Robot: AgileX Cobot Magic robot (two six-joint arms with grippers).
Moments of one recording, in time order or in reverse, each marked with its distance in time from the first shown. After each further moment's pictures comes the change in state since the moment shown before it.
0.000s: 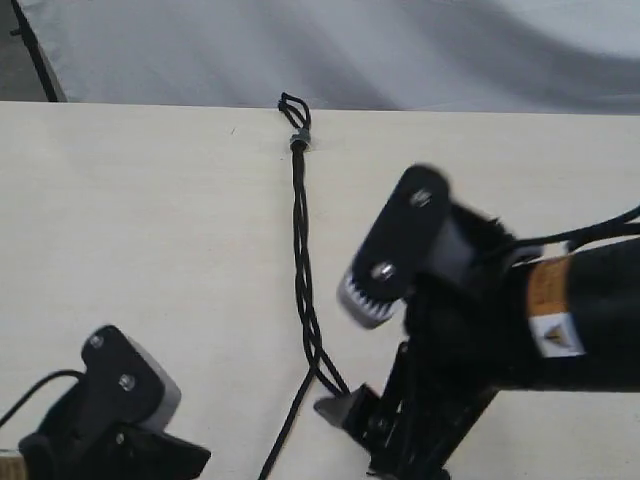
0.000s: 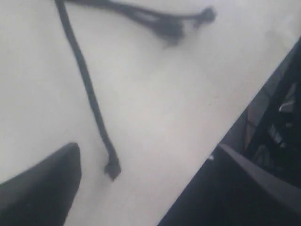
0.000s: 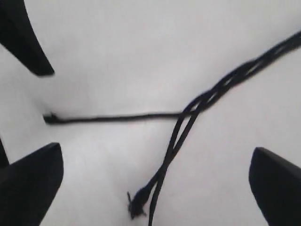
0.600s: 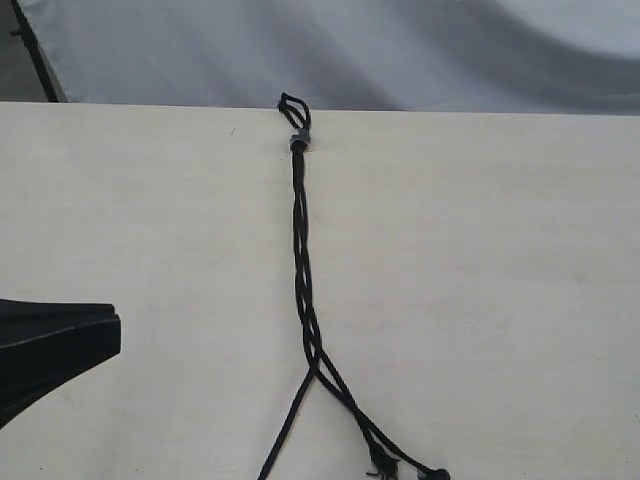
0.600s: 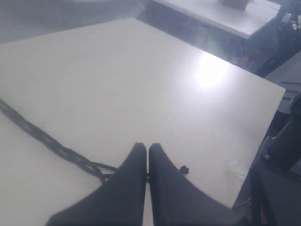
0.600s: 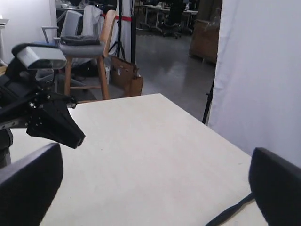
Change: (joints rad) left arm 0.143 -0.621 -0.075 0.077 0.203 0.171; right arm 0.000 -0.767 -0.008 0.031 -0.022 0.035
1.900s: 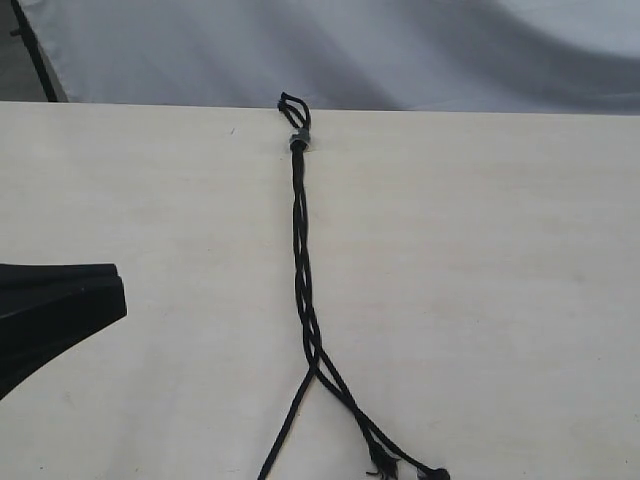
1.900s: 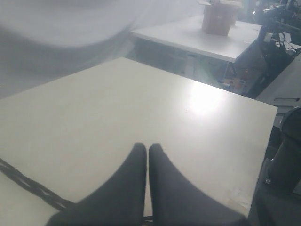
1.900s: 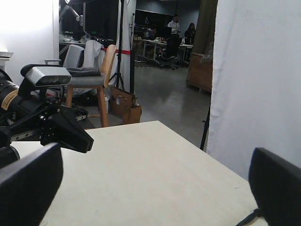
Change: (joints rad) left arm 0.003 0.000 0.005 0.108 -0.156 0.015; right arm 0.000 -0.152 0.000 0.009 0.029 0.000
